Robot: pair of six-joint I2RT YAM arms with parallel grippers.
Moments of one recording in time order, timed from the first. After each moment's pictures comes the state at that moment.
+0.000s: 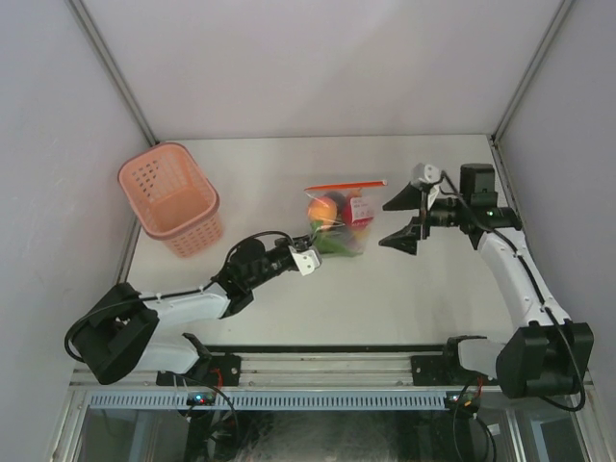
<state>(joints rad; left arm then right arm) -0.77 1.31 0.44 0.78 0.18 0.66 0.01 1.22 1.02 -0.52 -1.30 -0.55</state>
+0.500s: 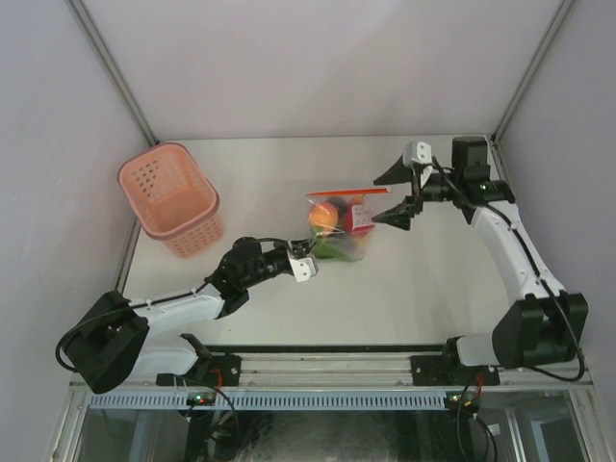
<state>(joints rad) -0.74 1.24 0.44 0.66 0.32 0.75 0.10 1.34 1.23 -0.56 -1.30 -0.73</state>
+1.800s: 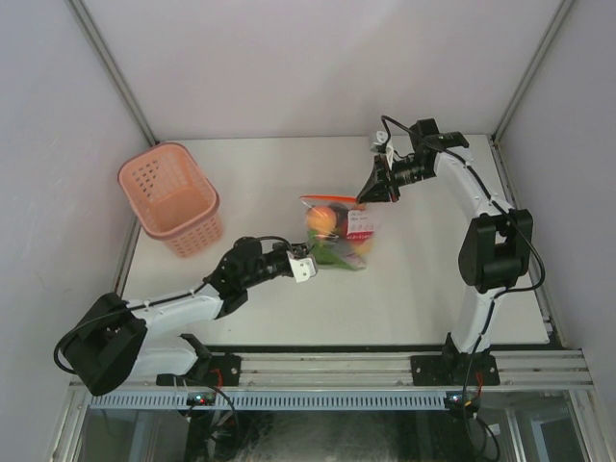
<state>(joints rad) -0.73 1.22 0.44 0.59 0.32 0.75 0.18 1.91 1.75 -1.15 -1.24 -1.07</state>
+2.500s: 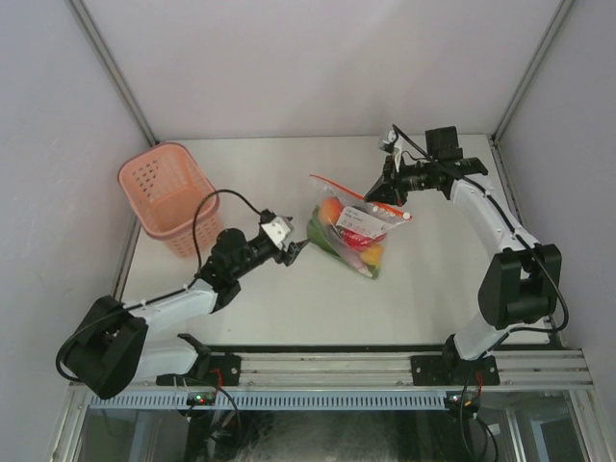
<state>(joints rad) -0.60 1.23 0.44 0.70 0.29 0.27 0.15 1.62 1.43 -0.69 -1.07 -0.58</state>
